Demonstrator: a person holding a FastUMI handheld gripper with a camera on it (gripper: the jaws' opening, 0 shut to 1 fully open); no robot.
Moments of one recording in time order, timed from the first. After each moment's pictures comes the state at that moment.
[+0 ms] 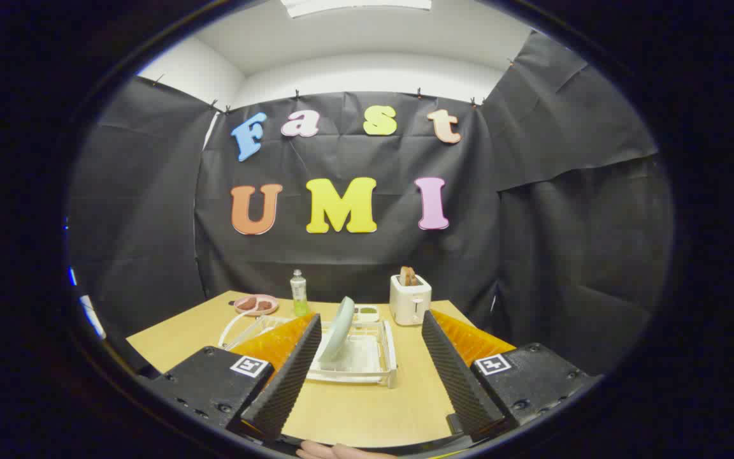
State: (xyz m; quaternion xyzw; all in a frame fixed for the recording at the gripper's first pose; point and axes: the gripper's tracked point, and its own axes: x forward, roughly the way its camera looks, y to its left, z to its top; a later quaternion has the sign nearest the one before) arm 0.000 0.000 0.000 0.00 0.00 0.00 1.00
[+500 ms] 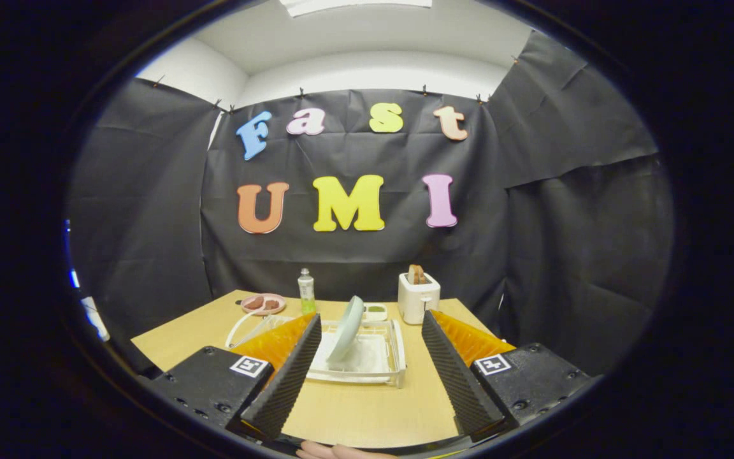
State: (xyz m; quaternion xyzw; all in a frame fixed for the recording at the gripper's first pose) arm 0.010 0.003 -0.006 0.01 0.01 0.01 1.00
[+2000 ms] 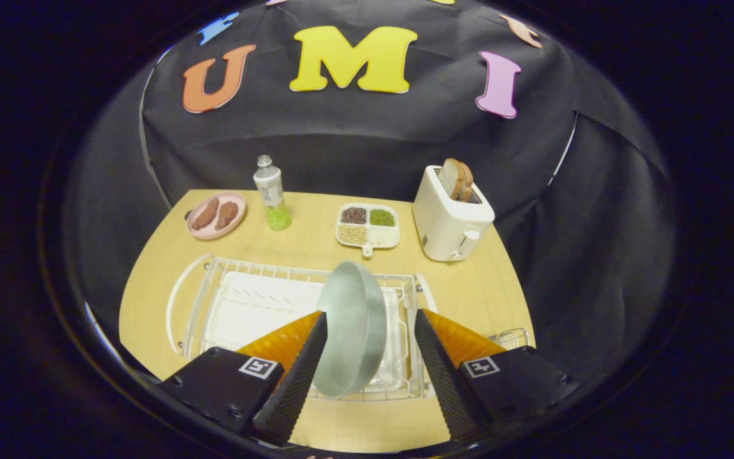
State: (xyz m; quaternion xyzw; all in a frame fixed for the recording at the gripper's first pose) arm 0.292 0.047 -0.024 -0.08 0.40 -0.05 0.91
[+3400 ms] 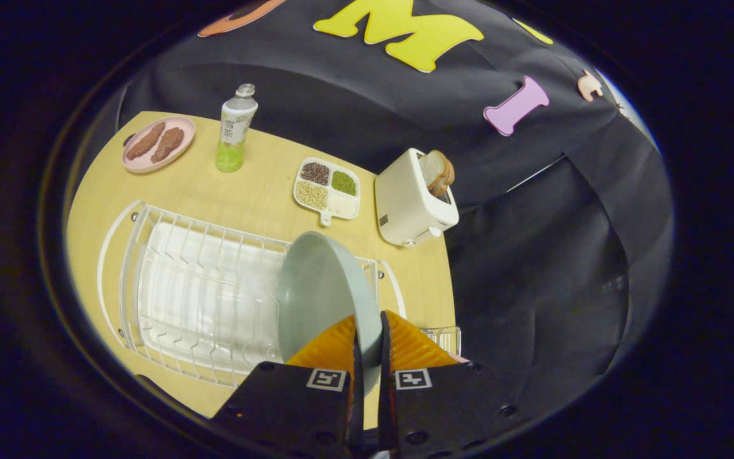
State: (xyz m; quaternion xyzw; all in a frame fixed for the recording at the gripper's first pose) arm 0.297 0.074 -0.007 -0.24 0.44 -0.21 0.84
